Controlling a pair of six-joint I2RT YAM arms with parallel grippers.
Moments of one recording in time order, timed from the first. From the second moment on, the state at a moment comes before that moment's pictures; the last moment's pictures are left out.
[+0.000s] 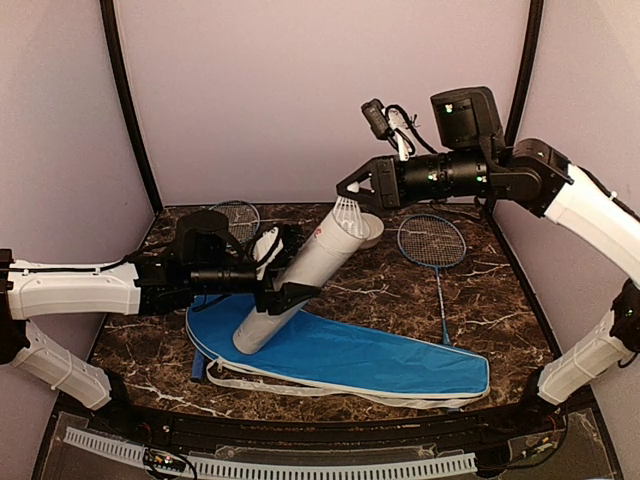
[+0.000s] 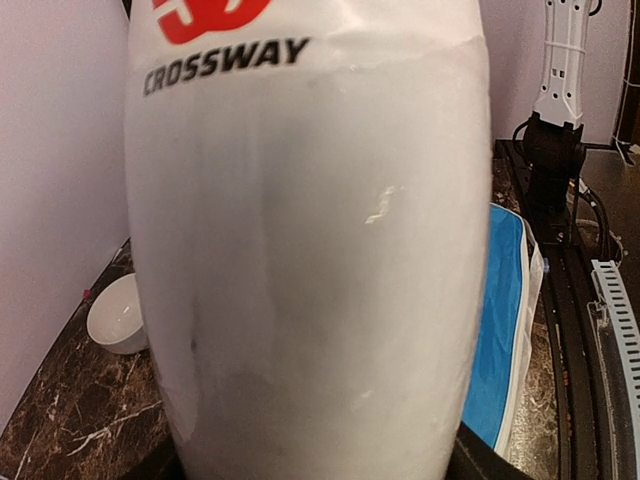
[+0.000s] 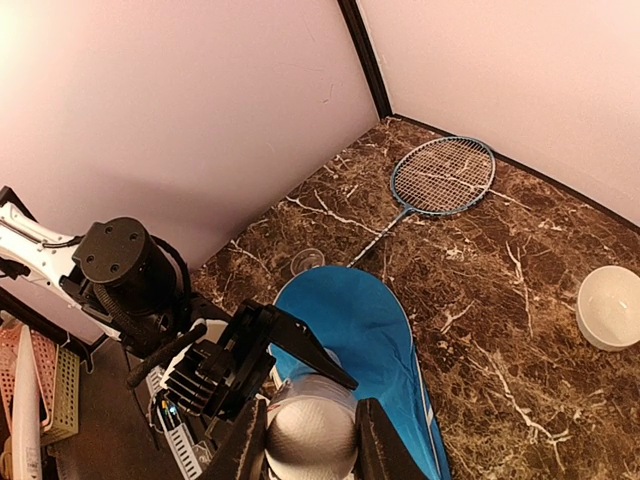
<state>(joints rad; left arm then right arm) -0.92 1.32 0.86 0.17 0.31 0.30 0.94 1.42 1.67 -0.64 -0.18 0.32</state>
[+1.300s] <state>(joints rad) -0.89 1.32 0.86 0.17 0.35 0.18 1.03 1.23 1.27 -0.26 -0.03 0.38</state>
